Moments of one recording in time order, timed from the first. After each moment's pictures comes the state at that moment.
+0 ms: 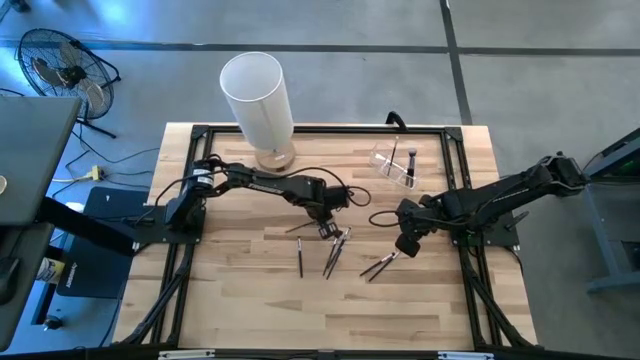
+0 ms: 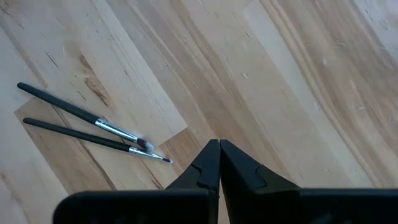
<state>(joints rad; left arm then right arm) 0.06 2.12 1.51 -0.66 -0.04 -0.36 0.22 1.14 0.66 -0.78 0.12 0.83</state>
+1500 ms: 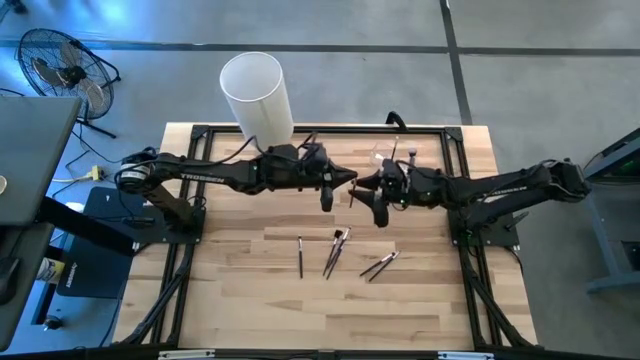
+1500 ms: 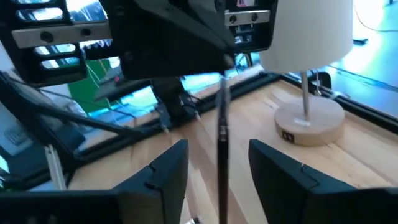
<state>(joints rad) 0.07 1.57 1.20 0.34 -0.04 -0.27 0.01 1.14 0.66 0.35 0.20 0.38</state>
